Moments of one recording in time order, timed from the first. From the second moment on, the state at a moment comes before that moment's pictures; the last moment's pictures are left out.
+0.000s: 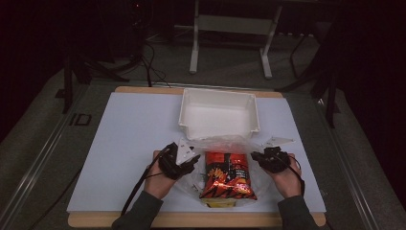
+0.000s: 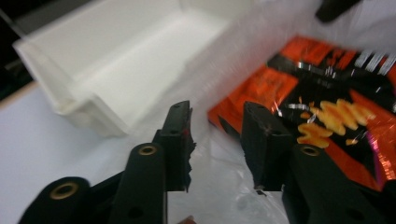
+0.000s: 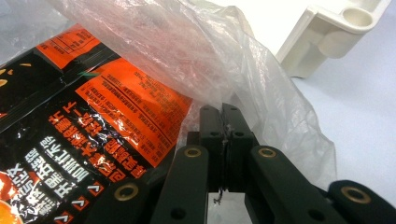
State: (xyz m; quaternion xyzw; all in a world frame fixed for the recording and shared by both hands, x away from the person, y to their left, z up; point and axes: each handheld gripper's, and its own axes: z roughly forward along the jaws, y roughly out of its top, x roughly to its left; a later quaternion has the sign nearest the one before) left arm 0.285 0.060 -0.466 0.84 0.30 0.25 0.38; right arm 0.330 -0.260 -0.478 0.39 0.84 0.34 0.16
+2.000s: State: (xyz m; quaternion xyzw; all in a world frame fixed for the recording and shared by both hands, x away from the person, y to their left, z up) left arm 0.328 0.047 -0.498 0.82 0.37 0.27 0.34; right arm 0.328 -0.245 -0.489 0.40 0.83 0.32 0.21
